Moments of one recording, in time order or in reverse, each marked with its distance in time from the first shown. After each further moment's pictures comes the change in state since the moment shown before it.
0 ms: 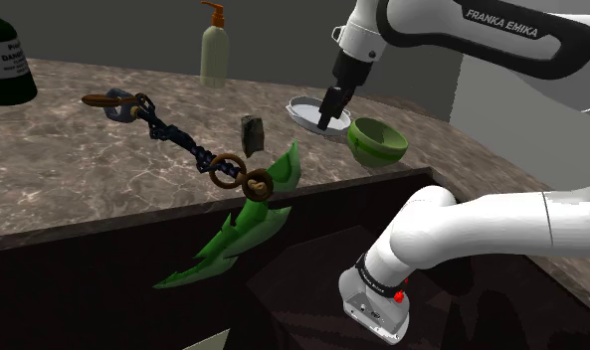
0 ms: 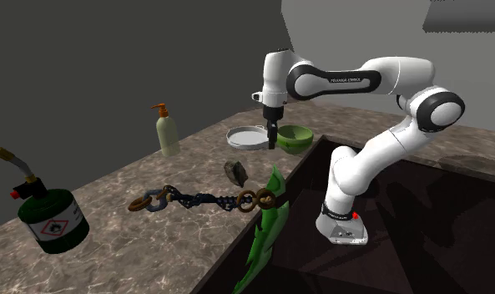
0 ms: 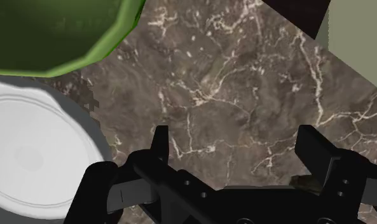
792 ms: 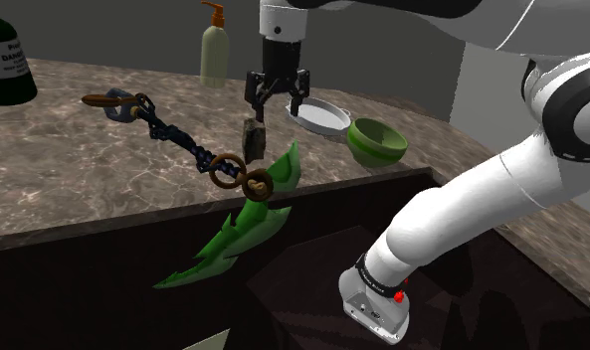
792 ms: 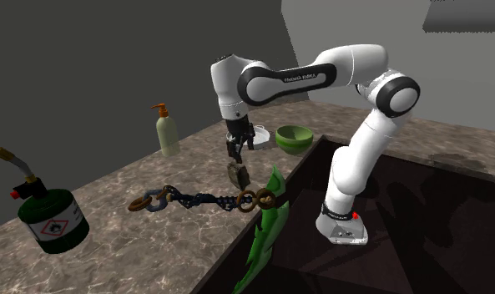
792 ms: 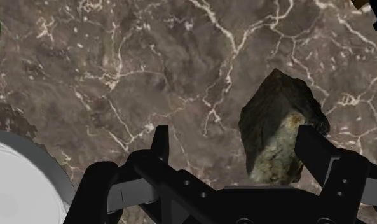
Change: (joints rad) arm -0.094 0.470 0.286 0.382 0.077 -0.120 0.638
